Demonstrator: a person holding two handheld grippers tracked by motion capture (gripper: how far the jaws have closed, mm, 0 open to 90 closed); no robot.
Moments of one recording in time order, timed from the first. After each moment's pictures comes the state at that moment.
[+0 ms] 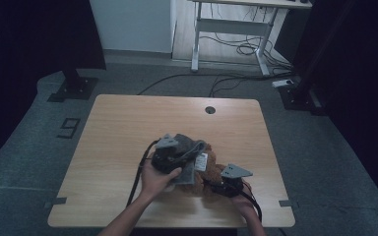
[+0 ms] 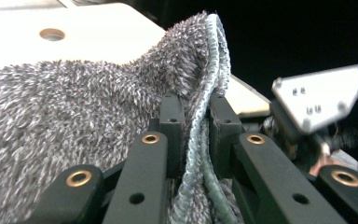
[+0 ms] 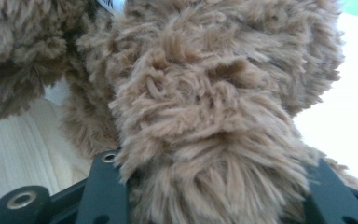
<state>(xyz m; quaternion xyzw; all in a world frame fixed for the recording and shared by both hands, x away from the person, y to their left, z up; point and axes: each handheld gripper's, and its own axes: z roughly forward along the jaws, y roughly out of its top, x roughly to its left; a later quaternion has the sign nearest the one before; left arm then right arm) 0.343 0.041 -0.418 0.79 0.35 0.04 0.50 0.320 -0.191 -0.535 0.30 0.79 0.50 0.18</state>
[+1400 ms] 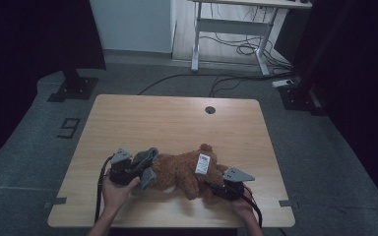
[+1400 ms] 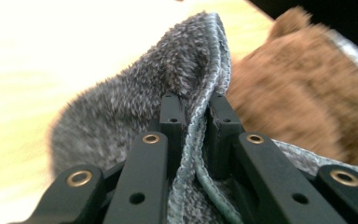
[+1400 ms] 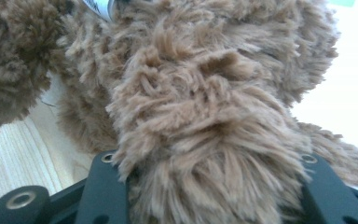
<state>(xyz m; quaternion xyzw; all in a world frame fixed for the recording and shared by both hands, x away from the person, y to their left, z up) 0.320 0.190 -0.490 0.73 0.47 0.11 0.47 0.312 -0.195 -0.547 0.32 0.77 0.52 0.18</state>
